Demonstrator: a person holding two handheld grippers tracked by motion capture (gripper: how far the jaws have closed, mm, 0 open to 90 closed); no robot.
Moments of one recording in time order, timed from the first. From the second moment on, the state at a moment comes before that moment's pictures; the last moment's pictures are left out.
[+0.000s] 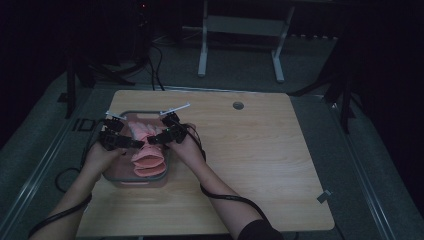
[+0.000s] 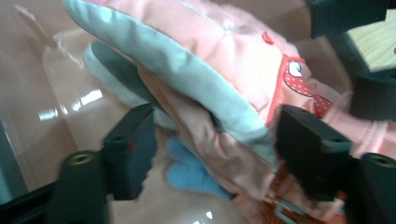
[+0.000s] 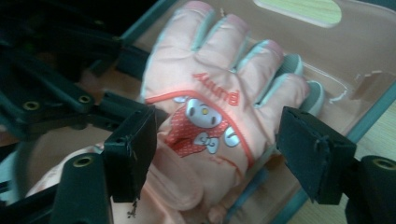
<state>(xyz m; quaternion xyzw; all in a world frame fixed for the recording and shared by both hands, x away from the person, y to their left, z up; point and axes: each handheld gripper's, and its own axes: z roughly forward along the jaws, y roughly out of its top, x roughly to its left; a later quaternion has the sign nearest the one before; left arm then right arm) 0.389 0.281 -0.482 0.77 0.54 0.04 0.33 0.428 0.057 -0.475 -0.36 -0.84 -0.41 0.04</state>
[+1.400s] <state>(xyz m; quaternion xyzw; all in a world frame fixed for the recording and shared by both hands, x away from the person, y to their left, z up) 0.298 0.138 -0.425 0.82 0.32 0.08 0.46 0.387 -0.072 -0.461 -0.31 -0.84 -0.45 0.01</state>
